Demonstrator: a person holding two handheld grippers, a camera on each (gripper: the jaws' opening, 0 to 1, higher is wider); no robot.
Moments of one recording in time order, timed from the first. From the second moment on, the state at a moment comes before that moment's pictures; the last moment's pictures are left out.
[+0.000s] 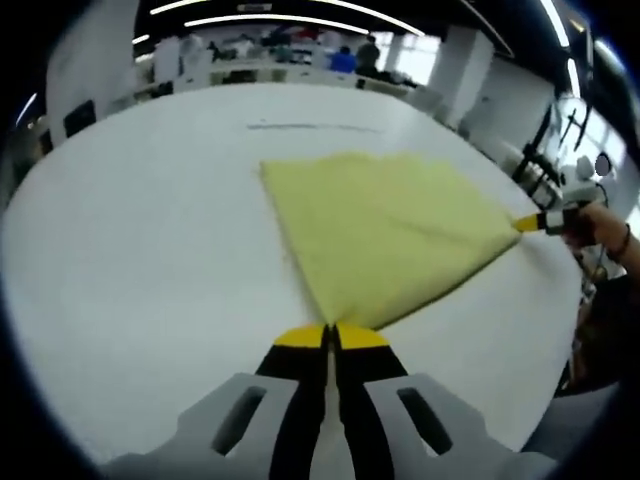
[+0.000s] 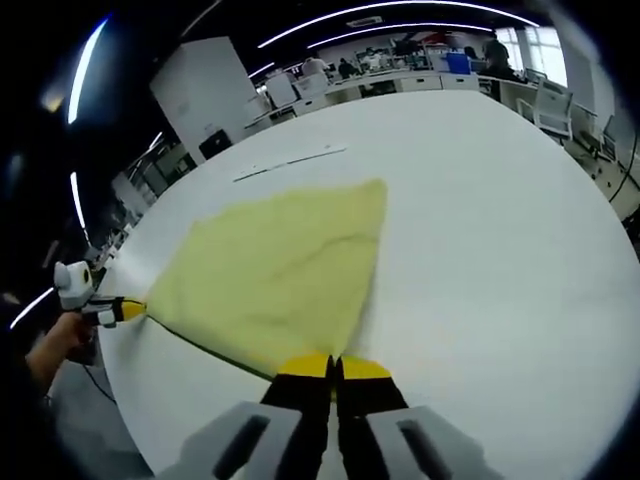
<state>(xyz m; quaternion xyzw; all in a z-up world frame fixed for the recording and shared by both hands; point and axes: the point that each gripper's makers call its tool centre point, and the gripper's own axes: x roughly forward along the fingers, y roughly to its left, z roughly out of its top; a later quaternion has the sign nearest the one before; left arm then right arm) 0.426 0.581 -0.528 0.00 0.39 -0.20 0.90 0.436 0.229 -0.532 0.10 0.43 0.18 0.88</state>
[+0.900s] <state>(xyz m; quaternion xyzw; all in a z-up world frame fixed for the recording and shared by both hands) 0.387 0.587 -0.525 0.00 0.41 -0.21 0.89 0.401 0.234 -0.533 0.10 0.45 0.18 0.87</state>
